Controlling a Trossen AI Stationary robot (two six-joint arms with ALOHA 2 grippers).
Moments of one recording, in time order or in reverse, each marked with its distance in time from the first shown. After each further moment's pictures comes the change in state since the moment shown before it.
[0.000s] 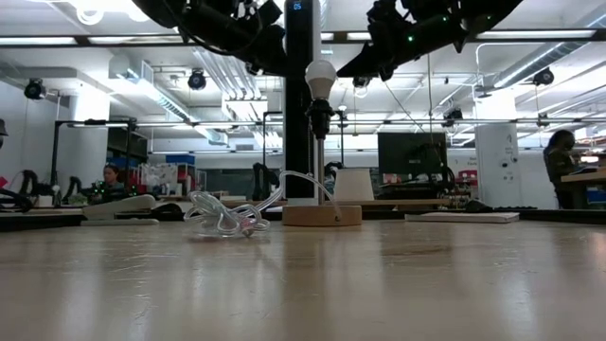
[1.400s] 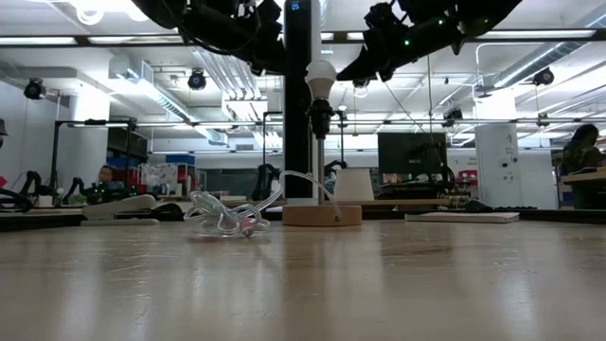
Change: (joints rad) left arm 0.007 0.009 0.000 0.042 0.082 0.004; right arm -0.004 0.026 0.000 0.044 0.022 -0.032
